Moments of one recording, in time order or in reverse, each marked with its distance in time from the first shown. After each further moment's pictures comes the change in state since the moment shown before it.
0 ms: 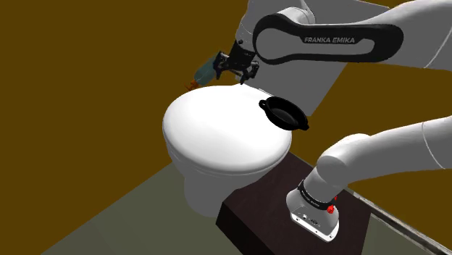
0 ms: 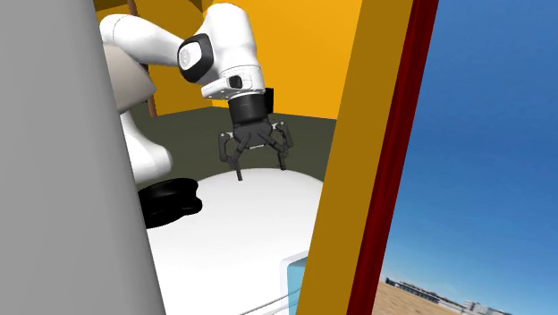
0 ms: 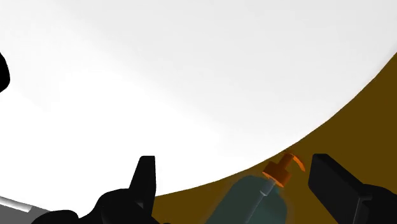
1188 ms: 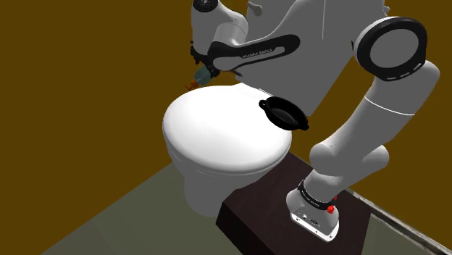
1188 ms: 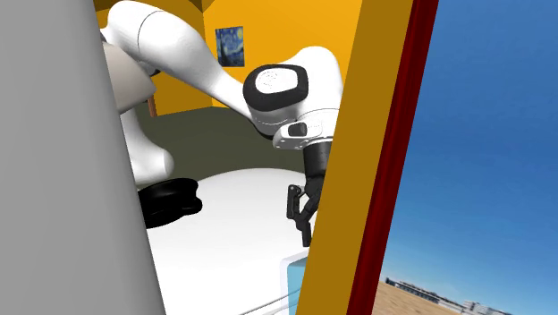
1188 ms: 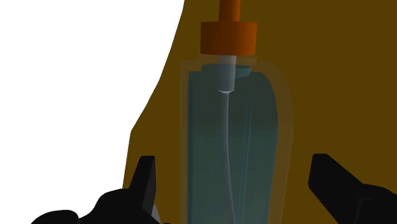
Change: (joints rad) arm -0.408 0.677 0.457 0.449 -0.800 0.017 1.220
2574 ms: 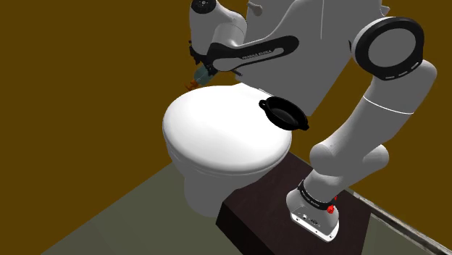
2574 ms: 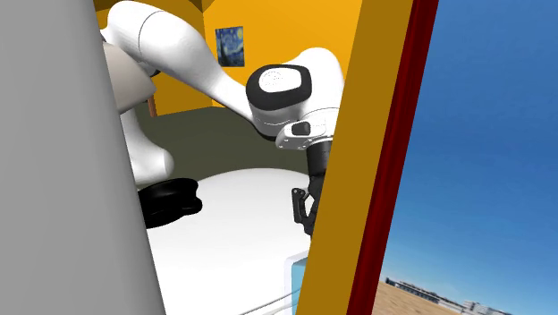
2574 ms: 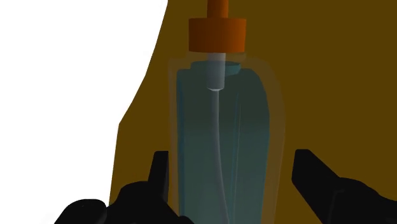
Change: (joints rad) arm 0.006 0.019 0.005 0.016 -0.054 -0.003 0.024
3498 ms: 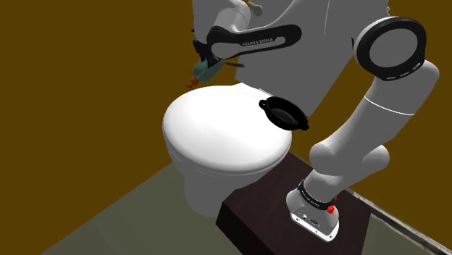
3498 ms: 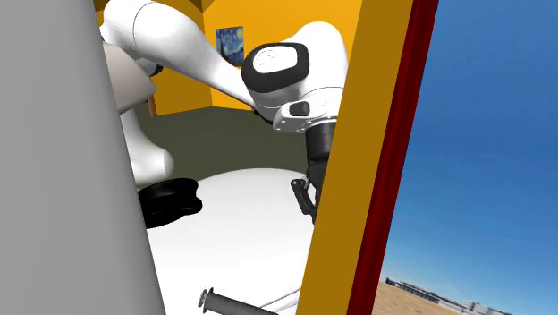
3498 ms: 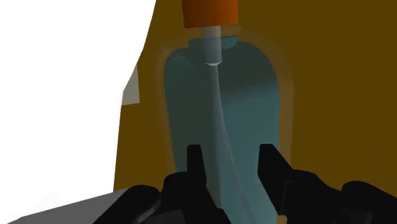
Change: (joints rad) arm -0.026 -0.016 0.008 0.069 0.103 -0.065 -0.101
